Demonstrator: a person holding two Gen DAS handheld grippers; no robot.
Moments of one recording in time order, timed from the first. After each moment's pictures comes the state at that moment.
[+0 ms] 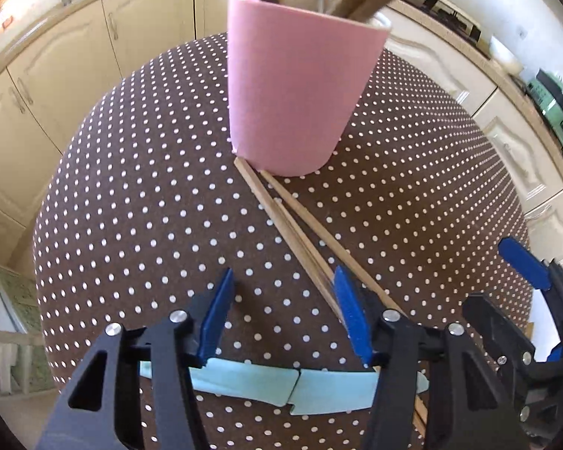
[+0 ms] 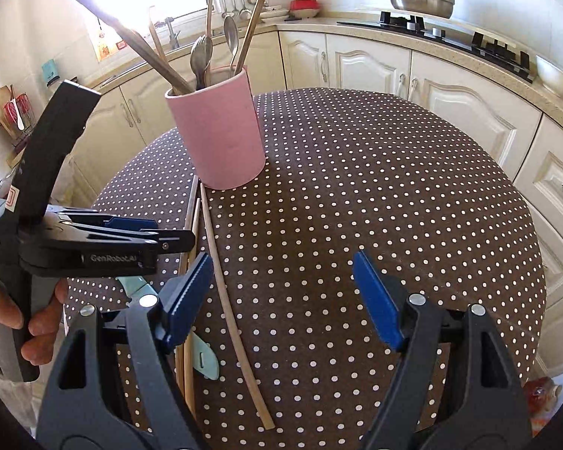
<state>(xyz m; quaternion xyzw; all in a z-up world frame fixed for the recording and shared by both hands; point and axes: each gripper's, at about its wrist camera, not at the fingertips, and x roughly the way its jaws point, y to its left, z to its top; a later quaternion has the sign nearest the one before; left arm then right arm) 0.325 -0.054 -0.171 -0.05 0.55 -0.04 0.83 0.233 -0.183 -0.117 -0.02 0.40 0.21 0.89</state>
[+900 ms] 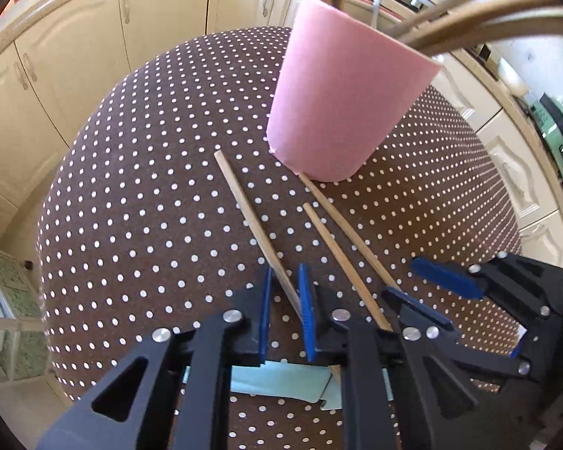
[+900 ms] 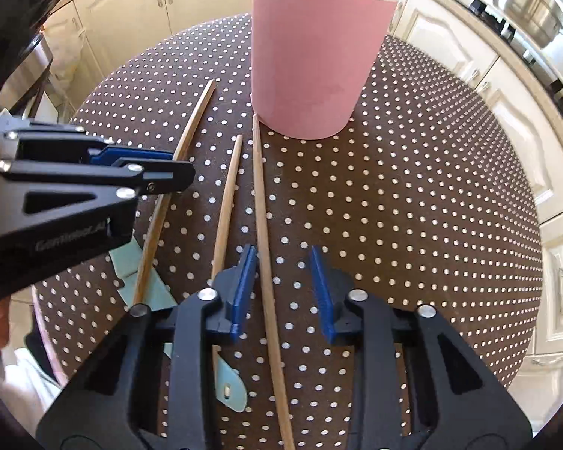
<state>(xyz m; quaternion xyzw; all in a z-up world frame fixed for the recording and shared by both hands) 0.321 -0.001 -0.168 -0.11 0.55 -0.04 0.83 0.272 -0.081 -0.148 -0.20 0.52 0.25 0.79</state>
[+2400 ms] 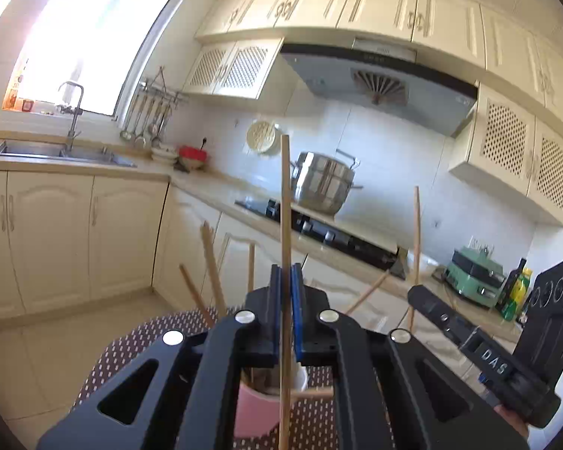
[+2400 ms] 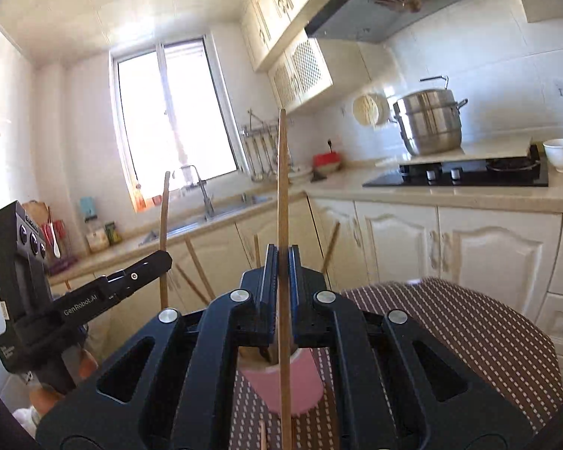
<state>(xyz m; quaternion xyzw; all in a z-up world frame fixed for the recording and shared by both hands) 0.276 0.041 0.012 -0.15 0.10 -0.11 0.98 0.278 -0.186 0.012 0.12 0.10 0.25 0.95</state>
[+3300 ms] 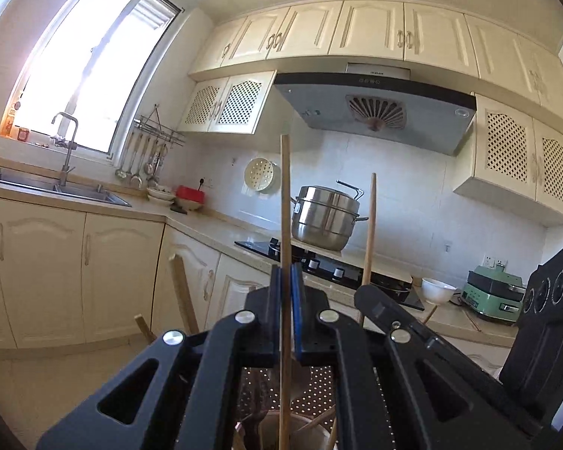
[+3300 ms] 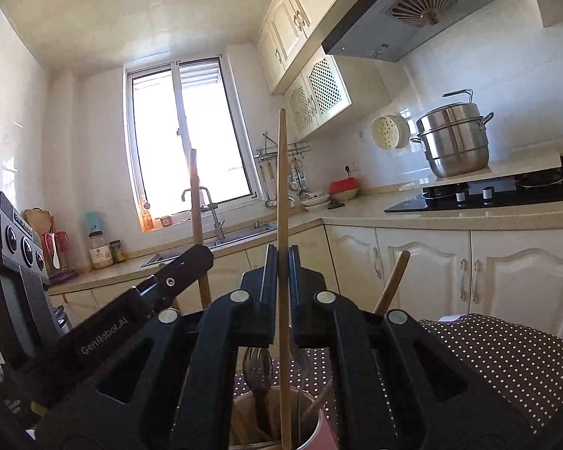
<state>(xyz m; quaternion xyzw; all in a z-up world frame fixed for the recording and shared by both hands) 0.338 0.018 -0.017 -0.13 0.02 -0.09 0.99 0.335 -0.142 -0.010 0.12 0.04 0.28 0.95</state>
